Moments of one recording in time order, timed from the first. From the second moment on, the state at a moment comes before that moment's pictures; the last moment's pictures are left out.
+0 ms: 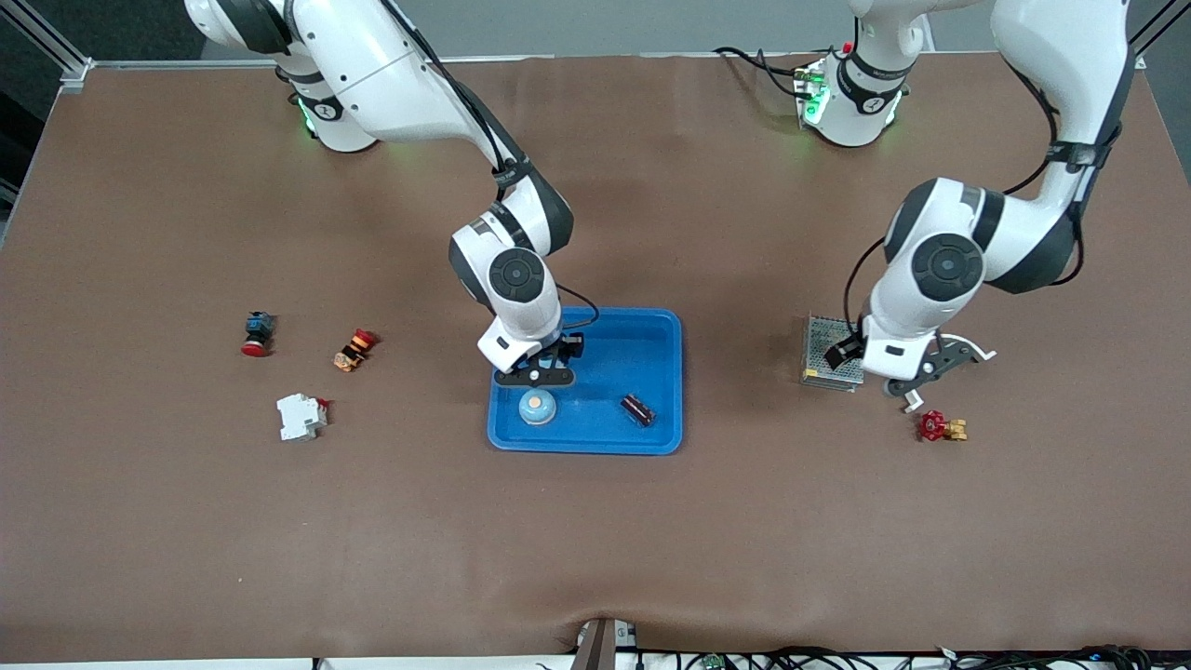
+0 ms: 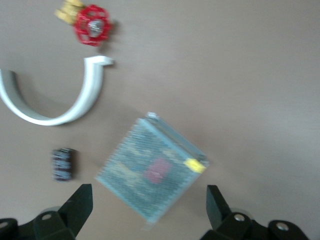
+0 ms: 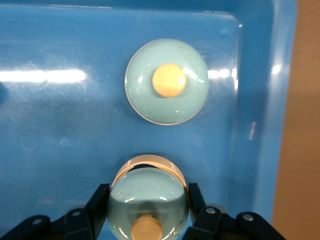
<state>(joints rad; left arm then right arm) 0.13 0.34 -0.45 -1.97 0.31 2.18 -1.00 0.72 0.72 -0.06 -1.61 0.06 2.31 0.61</state>
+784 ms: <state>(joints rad) -0.28 0.75 -0.43 -1.47 0.31 2.20 -1.57 0.43 0.38 -0.08 -1.59 0.06 1.78 -0.05</state>
